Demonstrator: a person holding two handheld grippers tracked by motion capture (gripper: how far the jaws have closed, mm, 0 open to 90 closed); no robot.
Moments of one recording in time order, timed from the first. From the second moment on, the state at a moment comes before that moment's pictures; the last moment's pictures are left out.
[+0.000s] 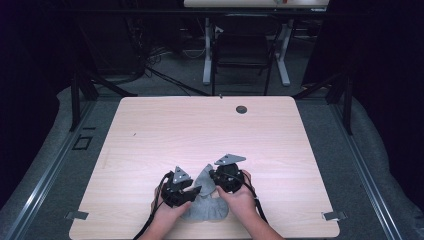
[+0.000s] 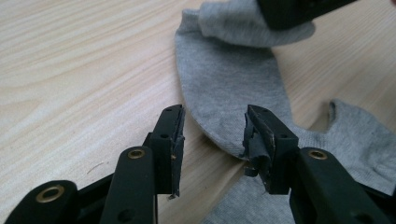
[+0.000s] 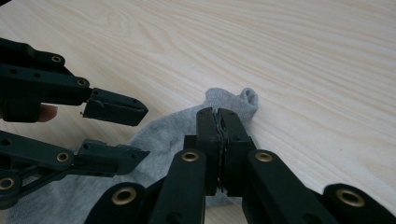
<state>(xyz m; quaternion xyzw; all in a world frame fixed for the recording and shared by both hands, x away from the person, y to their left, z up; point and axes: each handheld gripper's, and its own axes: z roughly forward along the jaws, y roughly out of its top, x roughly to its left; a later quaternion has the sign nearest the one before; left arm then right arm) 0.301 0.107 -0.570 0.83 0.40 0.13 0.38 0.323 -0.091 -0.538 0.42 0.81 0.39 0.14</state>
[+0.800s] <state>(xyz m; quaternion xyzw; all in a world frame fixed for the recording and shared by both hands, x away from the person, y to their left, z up) 0.308 0.117 -0.567 0.82 0.41 0.14 0.36 0.323 -0.115 -0.536 0.43 0.80 0.41 0.14</state>
